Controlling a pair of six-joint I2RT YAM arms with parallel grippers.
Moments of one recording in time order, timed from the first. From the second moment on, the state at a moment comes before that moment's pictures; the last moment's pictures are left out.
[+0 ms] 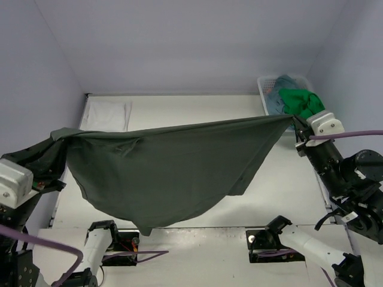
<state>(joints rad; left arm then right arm) 0.15 0.80 2.08 -0.89 0.60 0.15 0.61 0.74 1.51 -0.65 0.26 -0.51</state>
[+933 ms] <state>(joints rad) 0.15 0.94 1.93 -1.03 0.81 0.12 0.52 0.72 1.43 -0.69 0.15 -0.44</state>
